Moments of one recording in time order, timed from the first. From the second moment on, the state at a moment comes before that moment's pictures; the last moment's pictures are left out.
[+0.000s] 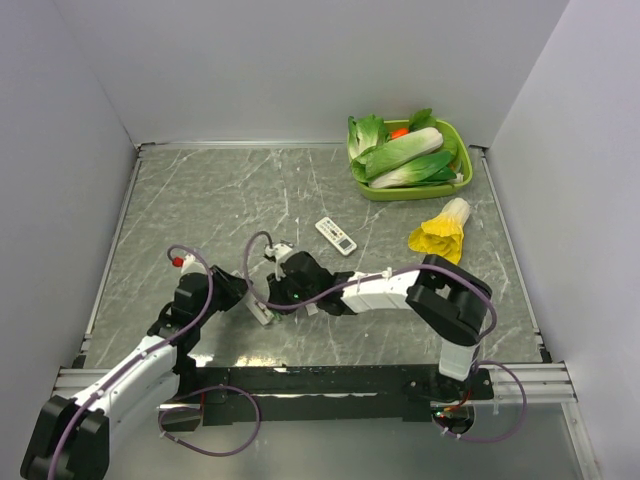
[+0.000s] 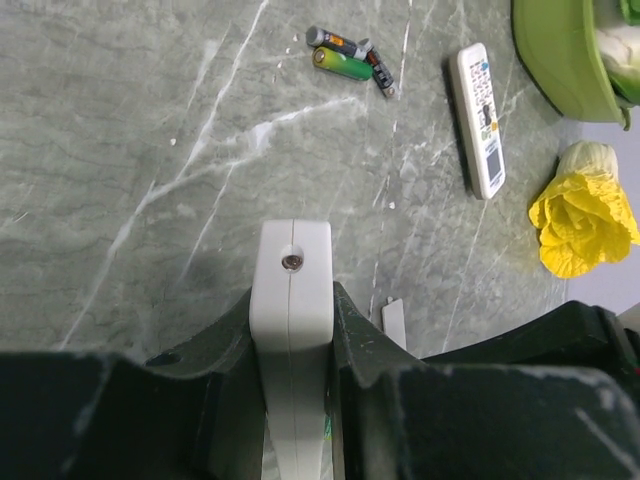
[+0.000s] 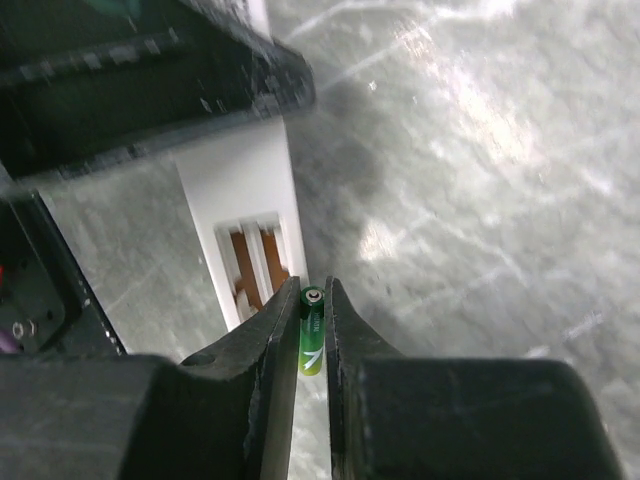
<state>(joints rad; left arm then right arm) -0.36 0.74 0.13 0.15 0.01 -0.96 1.06 1.82 0.97 0.21 -0.12 0.42</state>
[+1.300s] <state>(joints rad) -0.36 0.53 0.04 0.76 0.34 -1.11 1.15 1.28 0.56 0.80 -0.08 0.07</state>
